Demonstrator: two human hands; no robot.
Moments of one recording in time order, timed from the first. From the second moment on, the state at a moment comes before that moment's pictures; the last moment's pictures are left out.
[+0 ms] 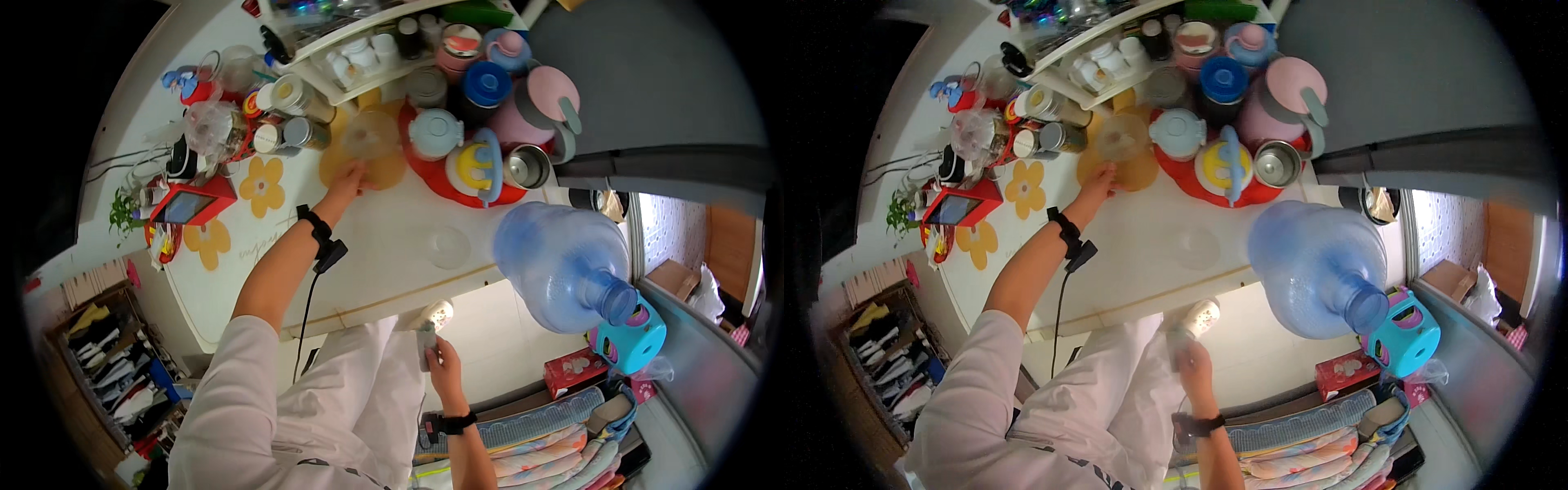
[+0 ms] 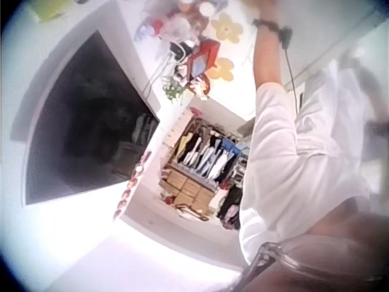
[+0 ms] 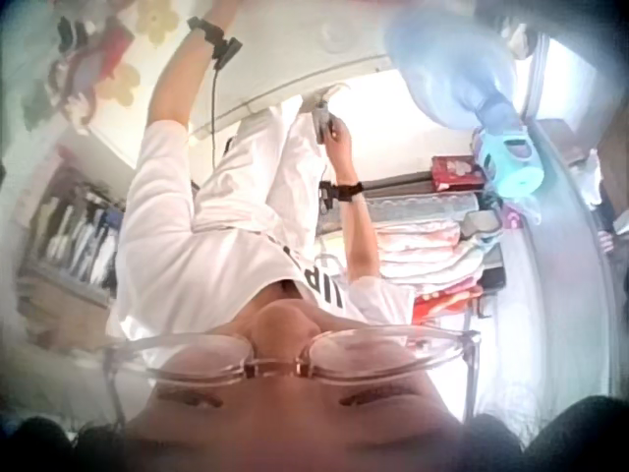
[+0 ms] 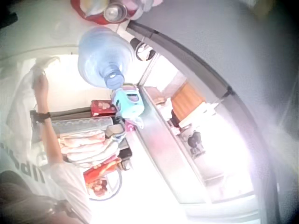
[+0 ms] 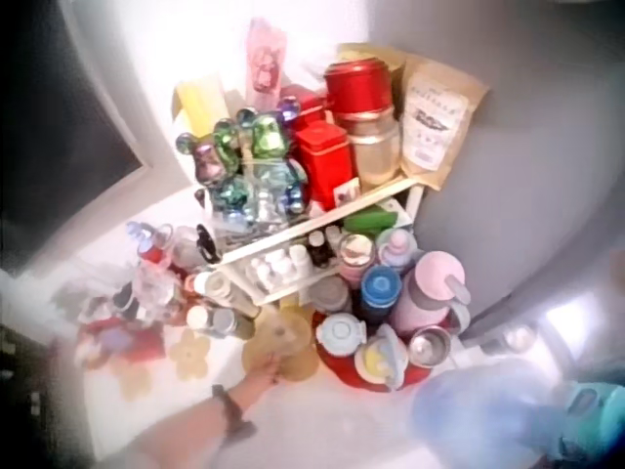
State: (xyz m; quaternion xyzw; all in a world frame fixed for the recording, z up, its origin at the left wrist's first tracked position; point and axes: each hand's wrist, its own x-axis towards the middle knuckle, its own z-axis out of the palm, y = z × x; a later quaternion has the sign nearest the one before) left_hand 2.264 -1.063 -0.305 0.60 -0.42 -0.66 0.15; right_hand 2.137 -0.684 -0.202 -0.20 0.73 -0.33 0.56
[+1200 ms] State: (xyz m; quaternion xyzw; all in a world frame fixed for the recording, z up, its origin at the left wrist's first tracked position) left_hand 2.486 -0.820 -0.200 0.69 -0.37 -0.57 0.25; right_hand 2.236 -1.051 -0.333 -0.38 0.88 -0.28 0.11
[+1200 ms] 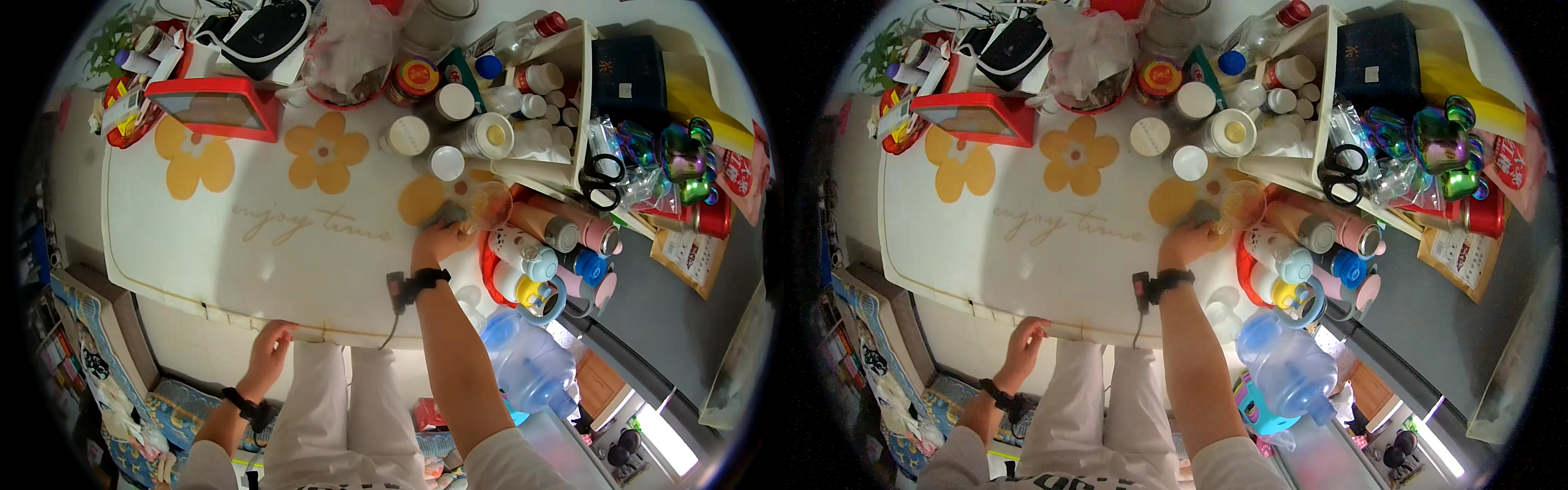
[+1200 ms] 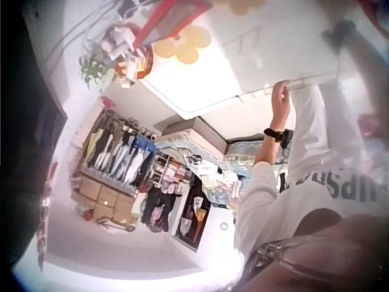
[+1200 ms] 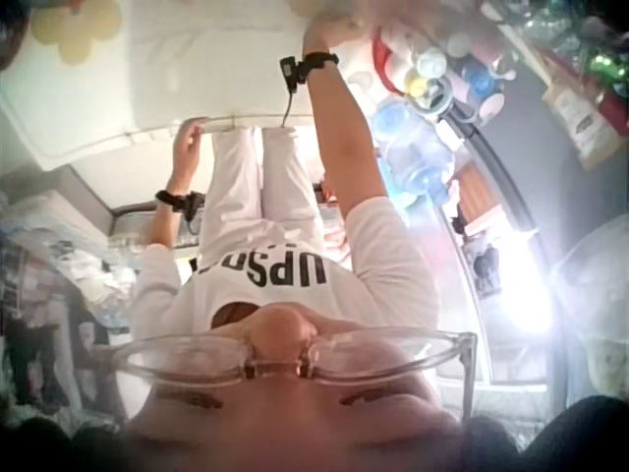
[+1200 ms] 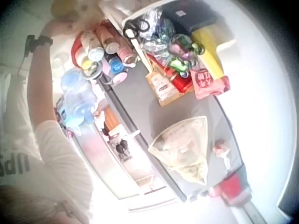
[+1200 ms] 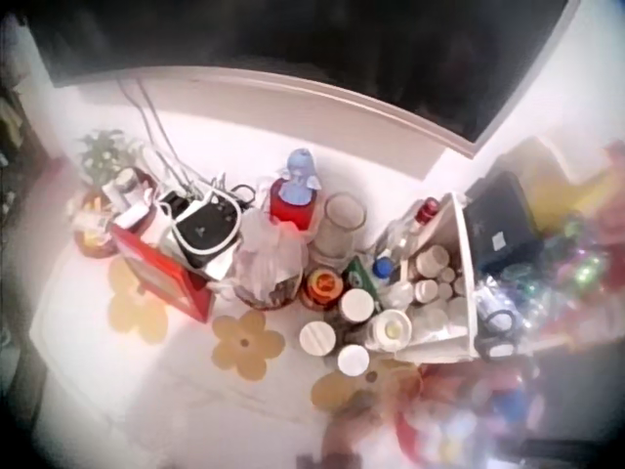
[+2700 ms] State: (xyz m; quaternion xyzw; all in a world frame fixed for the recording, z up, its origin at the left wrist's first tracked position) left_hand 2.417 -0.736 -0.105 0.71 -0.37 -0.55 0.21; right_hand 2.239 -1.003 -0.309 -0.63 0.72 -0.20 0.22
